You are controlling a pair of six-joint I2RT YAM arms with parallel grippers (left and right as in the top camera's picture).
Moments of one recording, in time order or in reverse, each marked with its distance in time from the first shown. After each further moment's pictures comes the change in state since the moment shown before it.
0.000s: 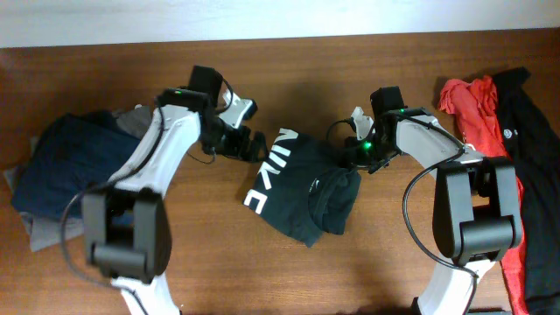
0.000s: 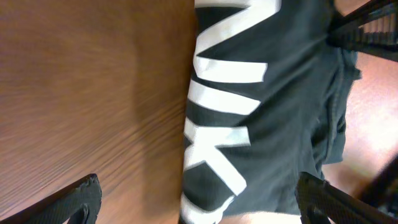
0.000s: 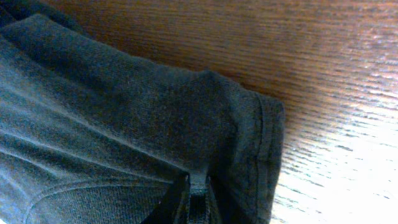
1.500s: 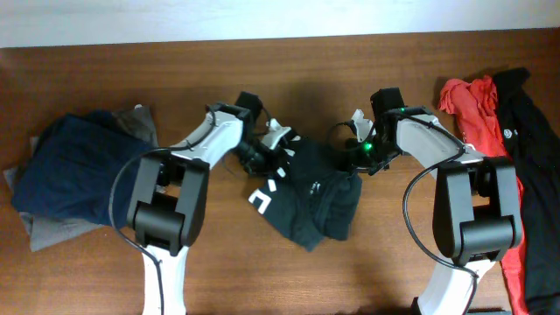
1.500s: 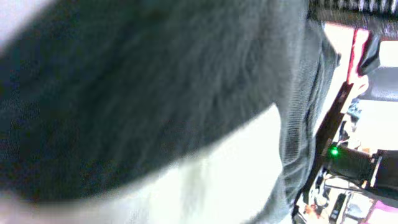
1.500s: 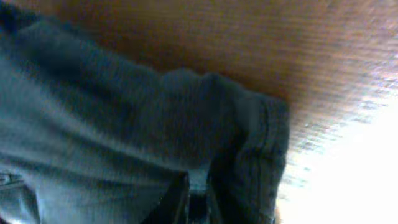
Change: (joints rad) left arm -0.119 0.233 0.029 0.011 0.284 0.038; right arm -0.001 -0.002 0.018 -0.080 -0.038 0.019
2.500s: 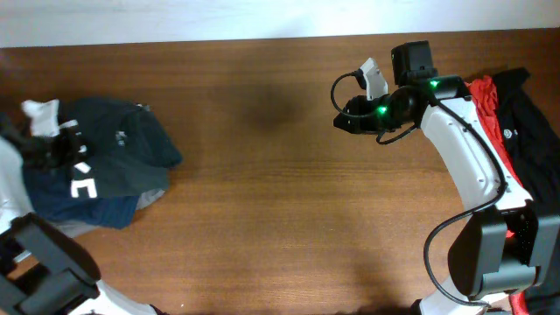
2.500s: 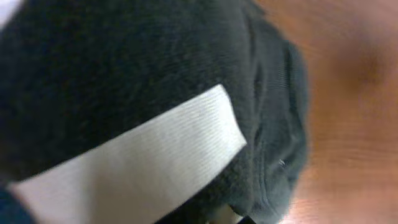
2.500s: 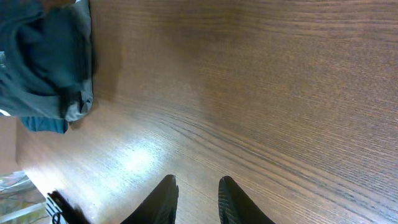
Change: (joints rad) left arm 0.972 -0.336 0.039 -0.093 -0.254 0.193; right arm 0.000 -0.197 0.240 -0.113 -0.132 0.012
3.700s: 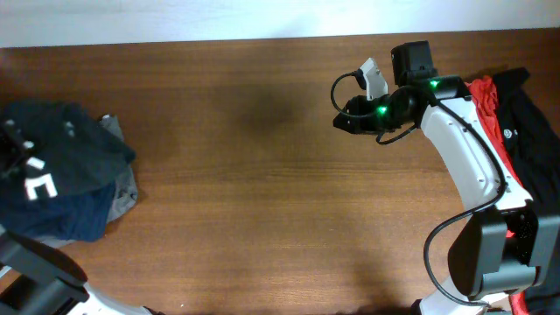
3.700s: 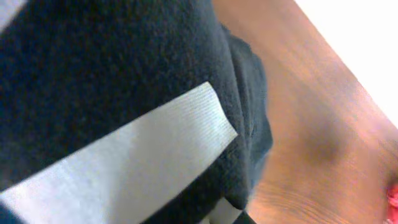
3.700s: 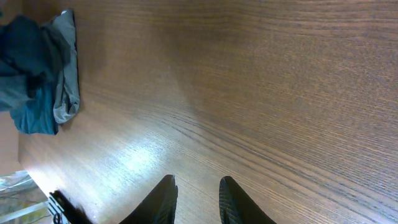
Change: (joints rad) left arm 0.172 0.011 0.201 -0.110 0.043 -0.255; right arm 0.000 0.000 0.000 0.000 -0.004 0.003
